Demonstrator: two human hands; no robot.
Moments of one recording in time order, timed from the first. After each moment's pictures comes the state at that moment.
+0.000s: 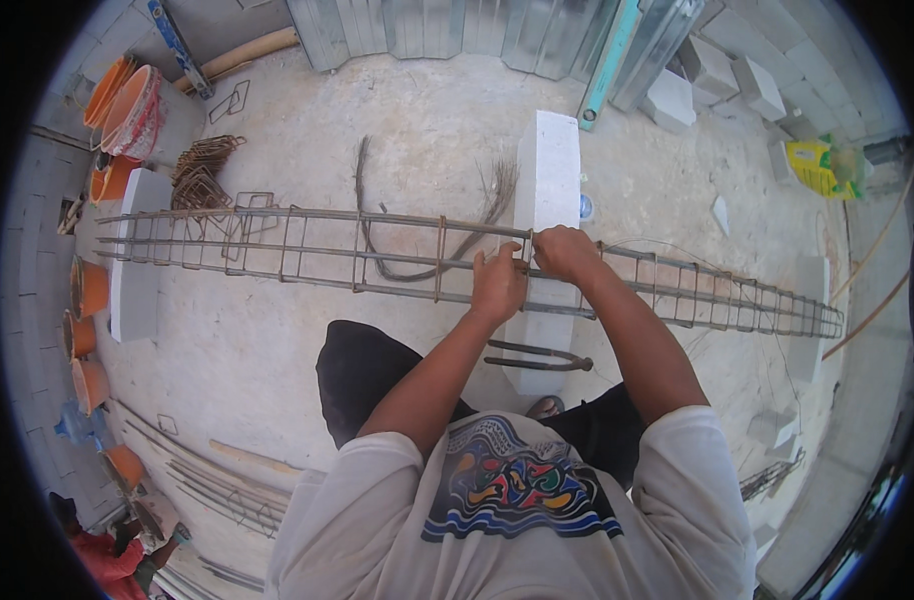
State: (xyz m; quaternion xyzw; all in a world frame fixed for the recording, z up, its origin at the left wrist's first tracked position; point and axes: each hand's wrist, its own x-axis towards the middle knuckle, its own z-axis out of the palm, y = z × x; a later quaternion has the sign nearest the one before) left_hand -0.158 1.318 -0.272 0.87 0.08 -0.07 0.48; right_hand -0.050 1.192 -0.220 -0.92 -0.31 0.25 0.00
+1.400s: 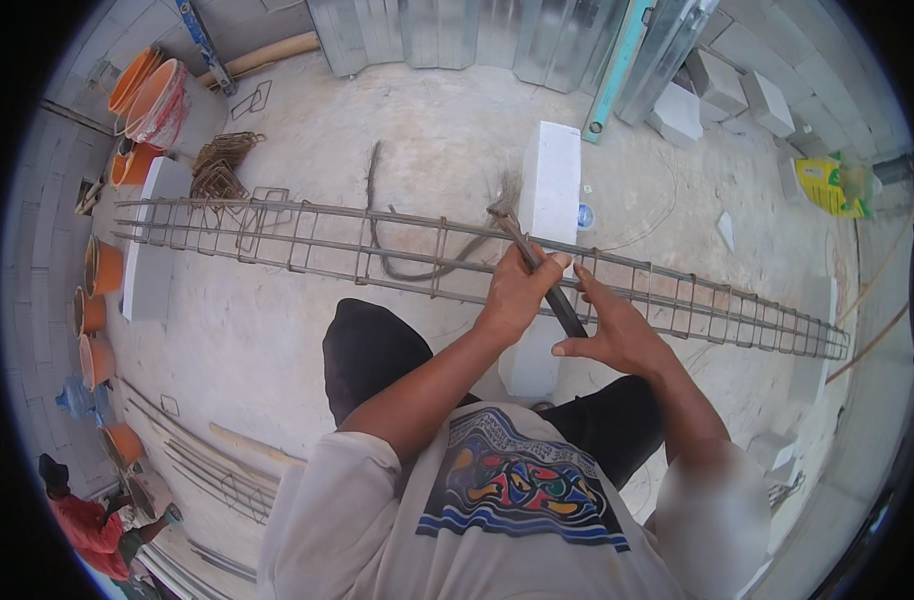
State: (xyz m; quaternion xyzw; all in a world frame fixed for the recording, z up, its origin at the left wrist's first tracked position) left_hand -0.164 1.289 -0.149 0.57 0.15 -0.06 0.81; right_hand -0.141 1.113 -0.072 -0.88 -0.26 0.27 0.29
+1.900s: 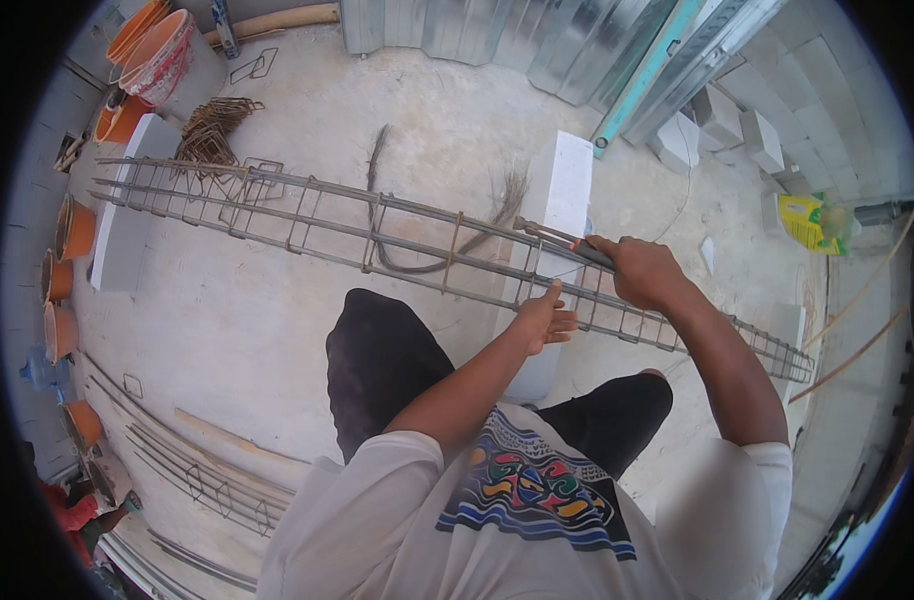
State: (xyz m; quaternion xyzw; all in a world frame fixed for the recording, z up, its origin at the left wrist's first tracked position) left_hand -0.175 1.257 -0.258 0.30 0.36 -0.30 0.83; right_hand -0.068 1.186 -0.042 -0.90 -0.29 0.31 -0.11
